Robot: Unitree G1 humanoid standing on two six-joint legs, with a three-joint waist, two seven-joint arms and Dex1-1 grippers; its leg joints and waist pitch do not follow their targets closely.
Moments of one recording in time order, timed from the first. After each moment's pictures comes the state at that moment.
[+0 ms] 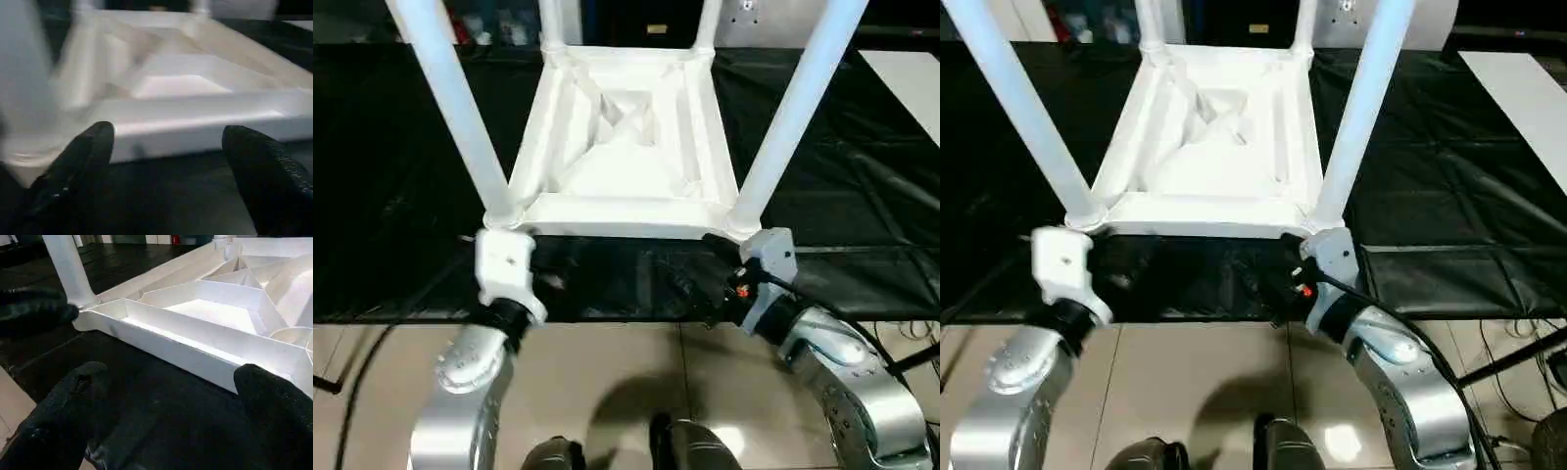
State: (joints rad) left arm -0.02 0.02 0.07 -0.39 -0.02 0.41 -0.19; right arm -0.06 -0.25 0.08 -0.38 0.28 0.50 0.51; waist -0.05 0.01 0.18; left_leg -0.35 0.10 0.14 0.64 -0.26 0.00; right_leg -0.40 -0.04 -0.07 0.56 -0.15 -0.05
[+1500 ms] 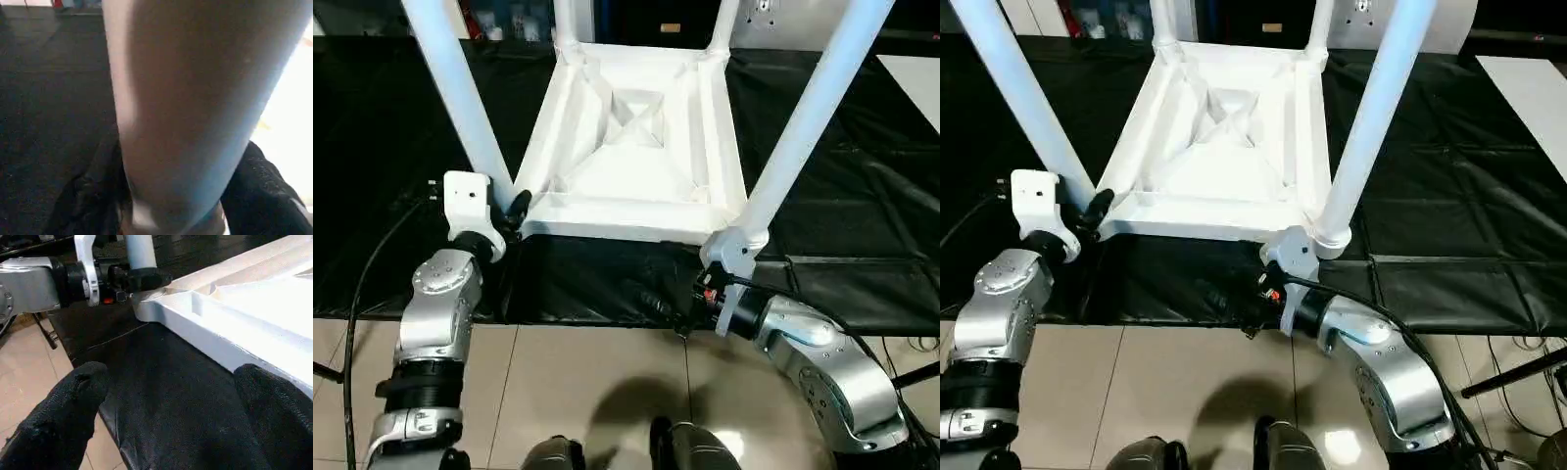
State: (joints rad) left arm -0.44 0.24 0.21 0.32 -0.09 0.20 -0.27; right arm -0.16 -0.28 0.20 -0.29 0.30 0.50 0.64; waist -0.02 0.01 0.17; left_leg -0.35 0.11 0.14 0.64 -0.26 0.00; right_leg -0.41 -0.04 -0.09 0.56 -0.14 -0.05
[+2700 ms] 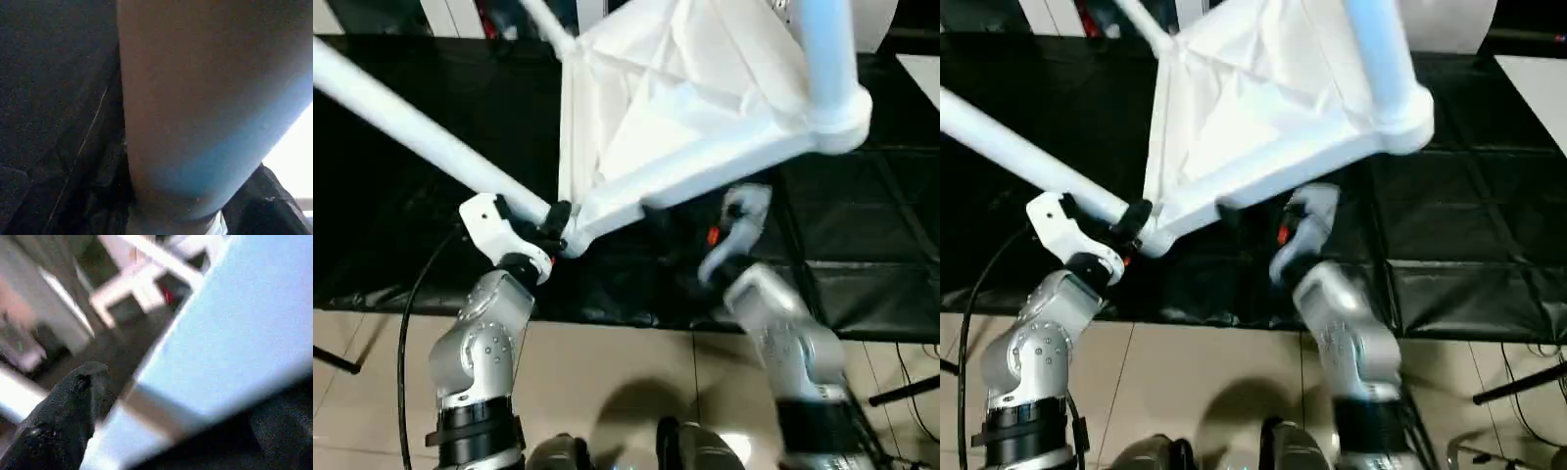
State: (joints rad) left arm -0.30 -0.11 0.28 -0.11 -0.45 0.62 -0.04; right arm -0.37 0.10 -0.09 0.03 0.48 0.39 0.35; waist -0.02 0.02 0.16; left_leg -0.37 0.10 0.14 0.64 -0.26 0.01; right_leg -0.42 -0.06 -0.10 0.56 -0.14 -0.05
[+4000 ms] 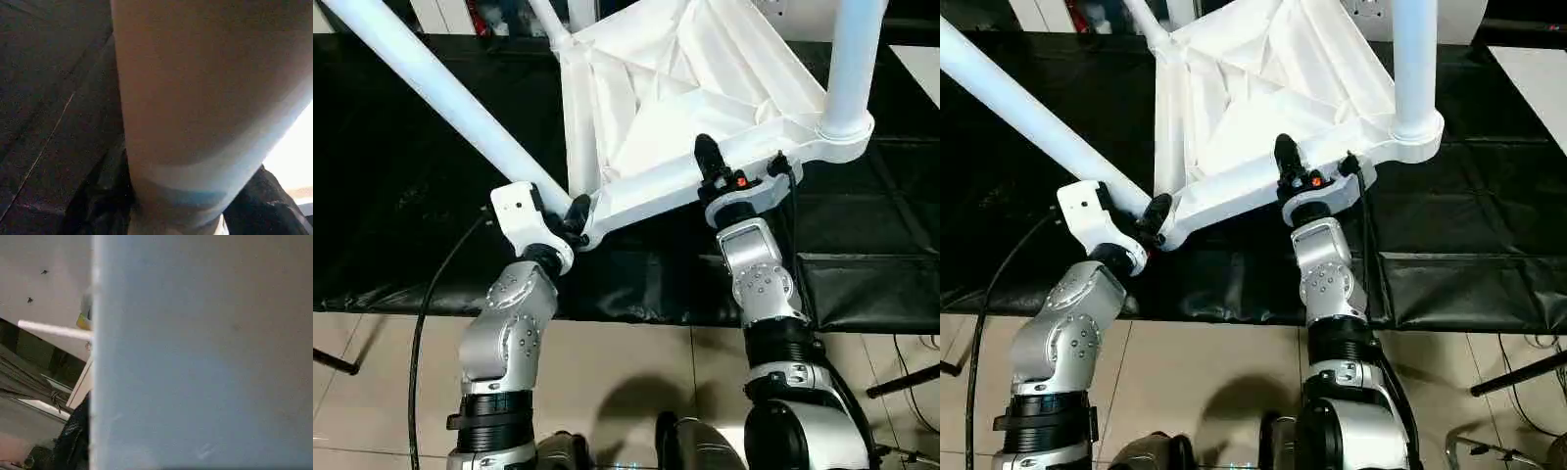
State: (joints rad) left arm -0.33 -0.11 0.15 -0.07 -0.29 0.52 0.00; right arm -0.68 0.15 -0.34 0.53 0.76 0.13 0.21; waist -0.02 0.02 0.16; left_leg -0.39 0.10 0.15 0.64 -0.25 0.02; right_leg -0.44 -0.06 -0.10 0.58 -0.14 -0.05
